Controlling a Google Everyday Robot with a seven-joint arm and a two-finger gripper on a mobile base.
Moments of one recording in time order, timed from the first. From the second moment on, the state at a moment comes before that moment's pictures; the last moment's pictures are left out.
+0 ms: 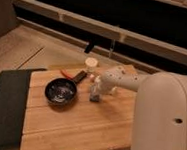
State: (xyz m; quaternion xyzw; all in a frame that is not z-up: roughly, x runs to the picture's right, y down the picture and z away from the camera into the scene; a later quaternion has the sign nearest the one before) arm 0.035 0.090 0.928 -0.24 0.11 0.76 0.60
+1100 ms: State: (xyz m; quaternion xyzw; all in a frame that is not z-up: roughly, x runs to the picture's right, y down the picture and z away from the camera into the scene) arm -0.074 0.121 0.897 -0.33 0.04 0.73 0.60
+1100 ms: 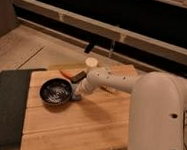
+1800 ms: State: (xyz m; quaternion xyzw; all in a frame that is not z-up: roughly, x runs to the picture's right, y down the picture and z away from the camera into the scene) arm -0.033 0.172 0.863 -0.31 0.09 0.75 0.58
